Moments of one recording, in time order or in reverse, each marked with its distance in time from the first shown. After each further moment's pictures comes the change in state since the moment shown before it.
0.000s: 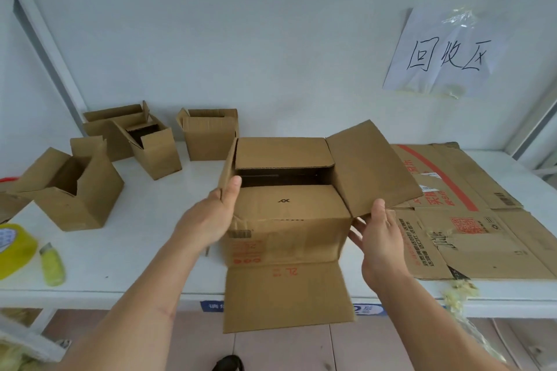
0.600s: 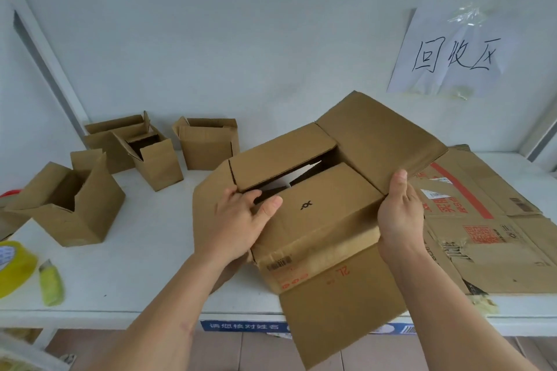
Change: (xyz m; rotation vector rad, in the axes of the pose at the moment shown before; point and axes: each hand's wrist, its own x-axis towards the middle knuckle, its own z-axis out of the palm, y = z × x) left_hand 0.007 0.030 0.017 -0.051 0.128 0.338; right_hand 0.030 -0.044 0.009 -0.132 0.107 -0.185
